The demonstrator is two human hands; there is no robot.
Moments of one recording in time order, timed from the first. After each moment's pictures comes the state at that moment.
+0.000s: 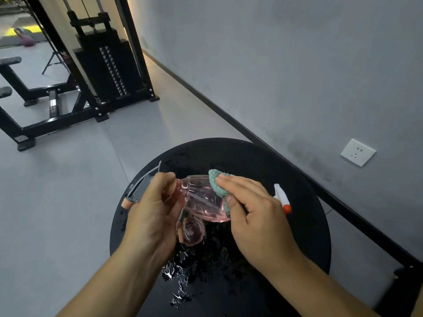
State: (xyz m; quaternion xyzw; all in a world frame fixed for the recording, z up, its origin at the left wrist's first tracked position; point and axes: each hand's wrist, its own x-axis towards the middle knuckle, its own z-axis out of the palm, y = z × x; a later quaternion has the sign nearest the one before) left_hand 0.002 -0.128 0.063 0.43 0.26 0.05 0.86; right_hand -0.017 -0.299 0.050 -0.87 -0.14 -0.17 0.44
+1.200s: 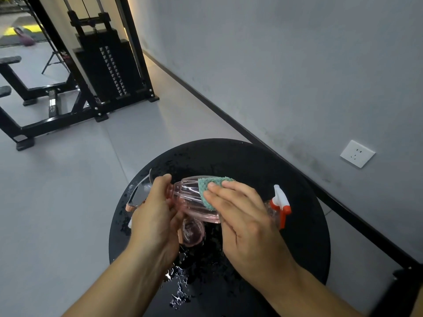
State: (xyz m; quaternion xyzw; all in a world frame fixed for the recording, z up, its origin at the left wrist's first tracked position) left_hand -0.002 -0.133 0.063 0.50 0.29 0.02 0.82; right_hand -0.028 -0.293 0.042 -0.88 -0.25 -0.23 0.33
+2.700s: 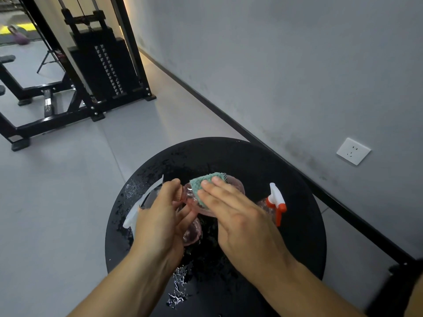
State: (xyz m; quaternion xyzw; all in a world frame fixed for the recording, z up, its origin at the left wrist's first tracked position) left_hand -0.006 -0.147 0.056 0.47 0.30 0.00 0.83; right_hand -0.025 -0.297 0.050 -0.92 -0.25 -0.16 0.27
